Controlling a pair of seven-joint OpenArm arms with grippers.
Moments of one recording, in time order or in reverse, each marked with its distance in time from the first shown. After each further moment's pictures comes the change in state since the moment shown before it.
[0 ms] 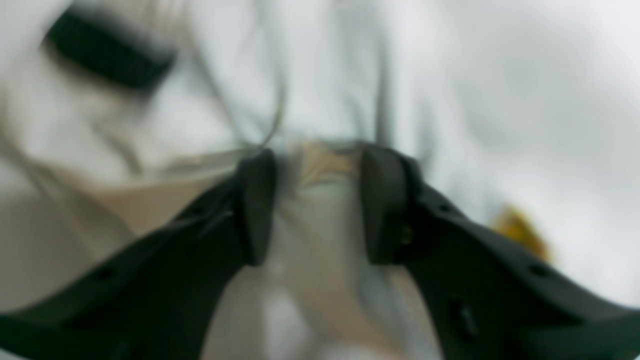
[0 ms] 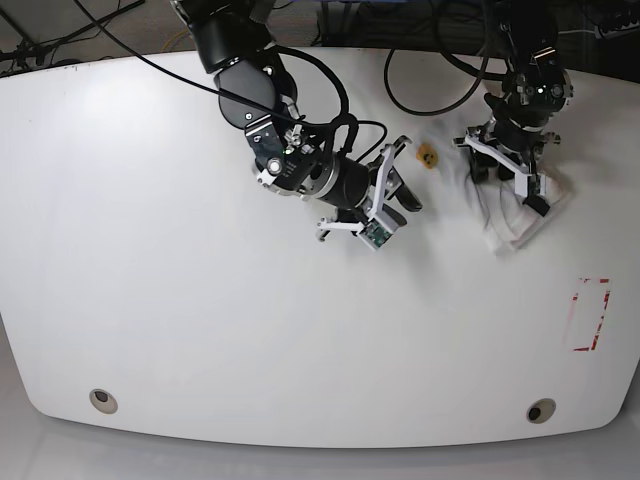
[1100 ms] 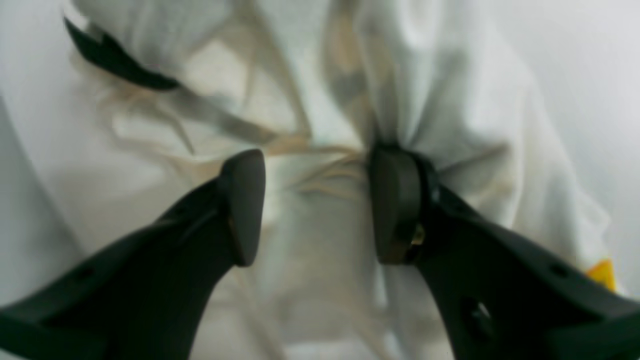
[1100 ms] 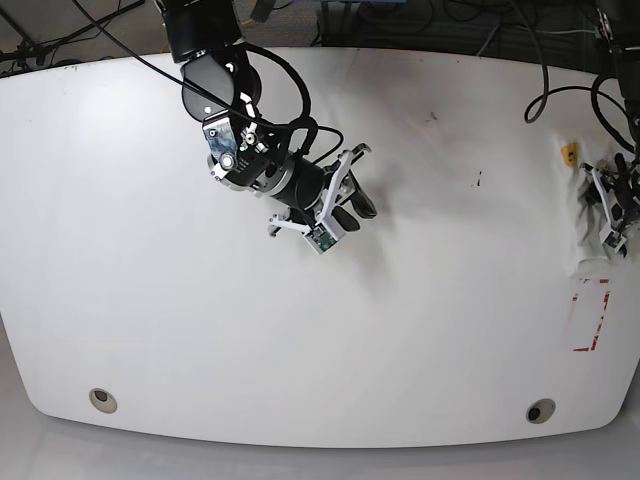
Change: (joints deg) left arm -21.0 -41.0 13.9 -35.8 6.6 -22.4 -2.4; right arm -3.5 4.8 5.7 4.5 4.2 -0.7 -1.2
